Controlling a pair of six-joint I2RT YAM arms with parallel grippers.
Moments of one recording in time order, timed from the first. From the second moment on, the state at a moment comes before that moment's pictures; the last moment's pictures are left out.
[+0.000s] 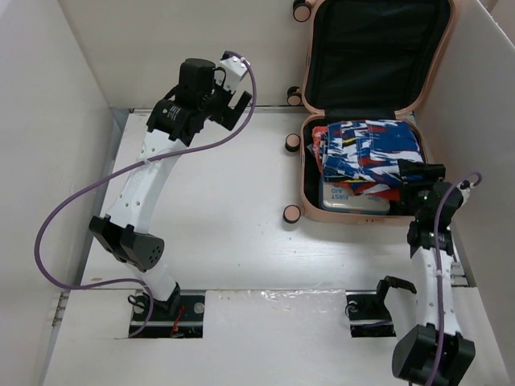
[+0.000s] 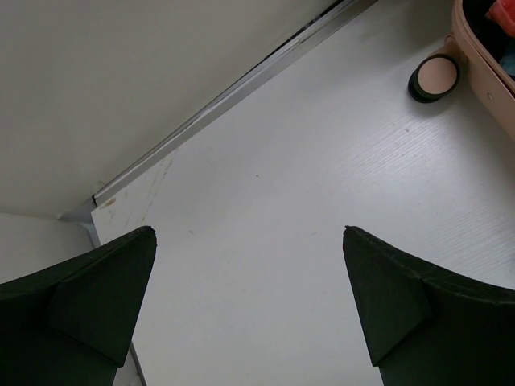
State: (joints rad) left arm -0.44 1.67 2.03 -0.82 -0.11 0.34; right arm -0.33 0.77 0.53 0.03 -0.10 1.20
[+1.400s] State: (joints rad) left arm -0.68 2.12 1.99 -0.62 0.10 0.03; right arm -0.02 1.70 1.60 -0.54 0.03 -0.04
